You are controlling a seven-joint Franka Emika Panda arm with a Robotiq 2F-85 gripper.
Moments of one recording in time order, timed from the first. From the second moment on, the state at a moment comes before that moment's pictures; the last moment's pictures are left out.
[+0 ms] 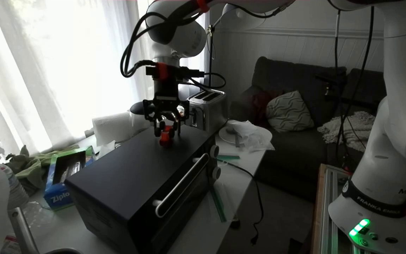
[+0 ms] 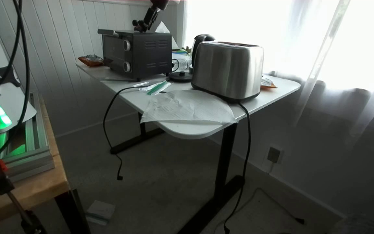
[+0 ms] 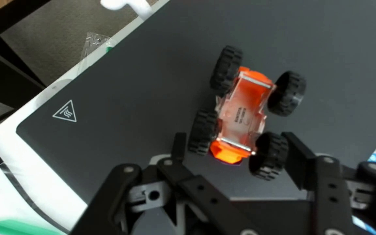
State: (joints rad) arm 0.05 0.35 0.09 -1.71 0.45 1.77 0.72
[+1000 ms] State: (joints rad) arm 0.05 0.36 0.07 -1.71 0.50 1.76 0.73
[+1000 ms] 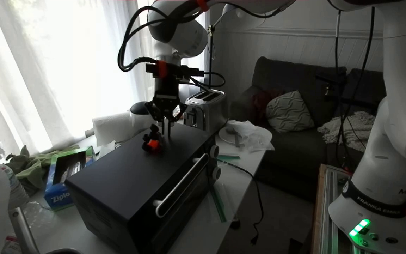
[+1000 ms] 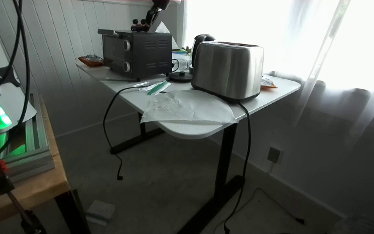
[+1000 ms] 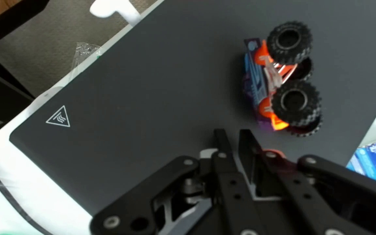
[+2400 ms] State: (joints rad) arm 0.05 0.23 0.07 -1.76 0.57 1.81 0.35
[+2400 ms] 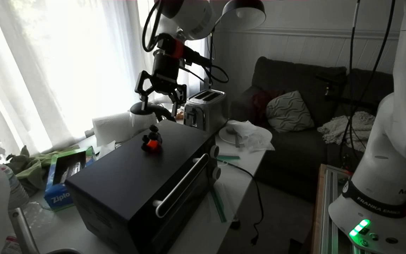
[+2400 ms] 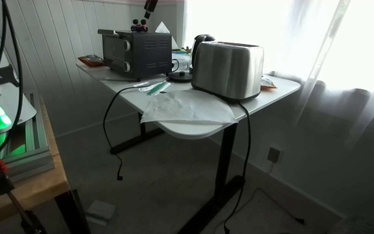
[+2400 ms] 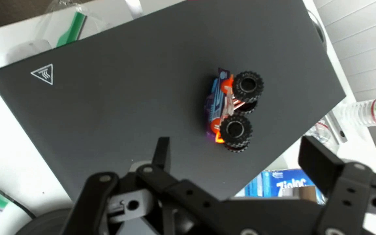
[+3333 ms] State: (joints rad) arm 0.05 0.19 0.08 -1.82 0.48 1.82 -0.09
